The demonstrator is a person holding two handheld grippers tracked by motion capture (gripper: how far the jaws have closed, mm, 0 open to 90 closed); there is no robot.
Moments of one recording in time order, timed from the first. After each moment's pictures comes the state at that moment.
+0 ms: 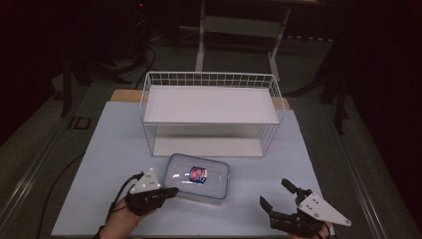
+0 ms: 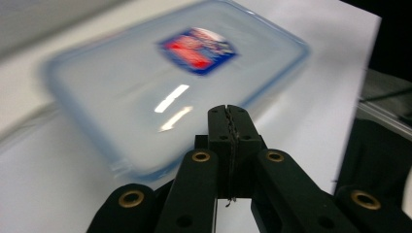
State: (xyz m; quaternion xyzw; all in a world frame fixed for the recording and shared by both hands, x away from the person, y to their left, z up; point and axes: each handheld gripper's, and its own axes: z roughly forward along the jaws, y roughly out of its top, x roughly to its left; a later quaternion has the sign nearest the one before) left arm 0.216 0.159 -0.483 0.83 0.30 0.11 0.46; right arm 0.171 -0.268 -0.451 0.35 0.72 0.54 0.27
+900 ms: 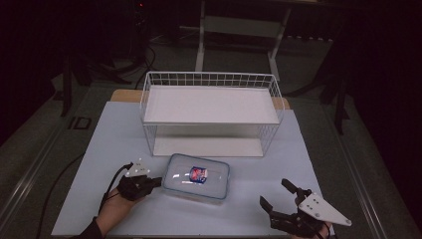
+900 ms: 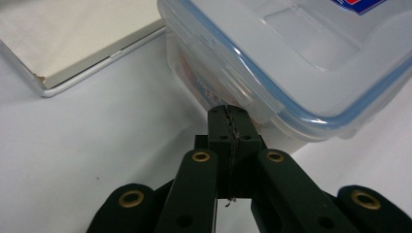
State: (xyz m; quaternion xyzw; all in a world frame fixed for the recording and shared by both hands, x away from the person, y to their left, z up) left arm 0.256 0.186 -0.523 0.83 0.37 0.10 0.41; right arm 0.172 -0.268 -0.451 0.35 0.72 0.54 0.27
